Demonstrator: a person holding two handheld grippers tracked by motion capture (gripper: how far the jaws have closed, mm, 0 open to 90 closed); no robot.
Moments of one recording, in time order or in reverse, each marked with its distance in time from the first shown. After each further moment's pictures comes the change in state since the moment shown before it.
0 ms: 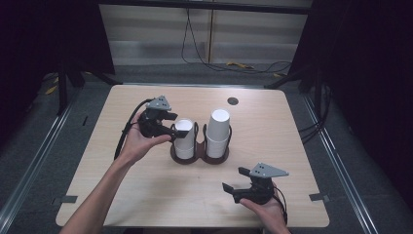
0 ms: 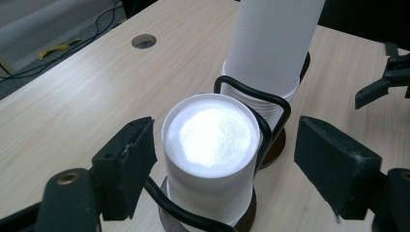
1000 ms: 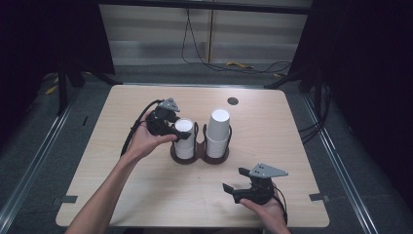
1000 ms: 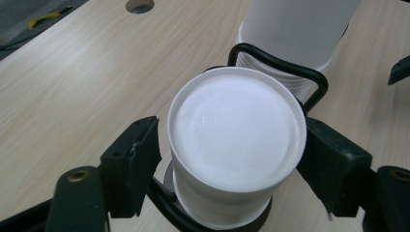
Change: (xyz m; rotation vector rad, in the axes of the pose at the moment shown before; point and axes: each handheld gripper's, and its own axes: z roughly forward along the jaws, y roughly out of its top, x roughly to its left) left arm 0.011 -0.002 0.028 0.140 0.002 0.016; right arm -0.001 -0.002 0.001 0.015 -0.007 -0.001
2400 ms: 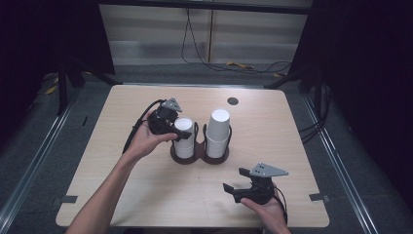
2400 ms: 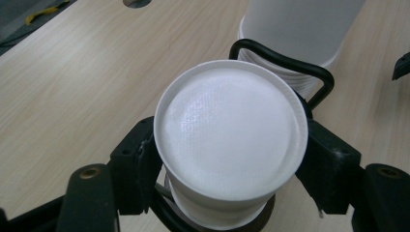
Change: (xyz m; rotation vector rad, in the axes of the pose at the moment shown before) left arm 0.000 0.004 0.003 0.019 0.002 0.012; right arm -0.002 -0.001 0.001 0.007 0.001 0.018
